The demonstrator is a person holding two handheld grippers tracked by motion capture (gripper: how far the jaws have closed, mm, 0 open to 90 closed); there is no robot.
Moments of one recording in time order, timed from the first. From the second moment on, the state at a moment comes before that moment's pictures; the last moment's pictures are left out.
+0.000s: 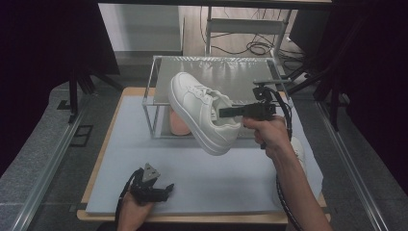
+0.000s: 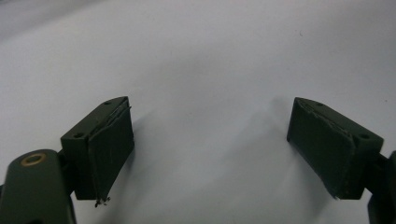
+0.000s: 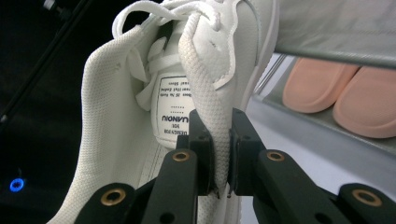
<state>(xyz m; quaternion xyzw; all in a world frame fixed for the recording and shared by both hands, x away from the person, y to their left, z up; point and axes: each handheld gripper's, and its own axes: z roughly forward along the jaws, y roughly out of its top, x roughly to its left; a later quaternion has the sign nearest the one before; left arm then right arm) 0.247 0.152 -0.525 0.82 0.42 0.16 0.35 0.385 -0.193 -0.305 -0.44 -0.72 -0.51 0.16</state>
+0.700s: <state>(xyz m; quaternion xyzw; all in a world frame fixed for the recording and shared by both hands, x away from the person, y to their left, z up) 0.246 0.152 -0.526 0.82 0.43 0.17 0.35 0.424 -0.190 -0.311 -0.53 -0.64 -0.55 0.12</state>
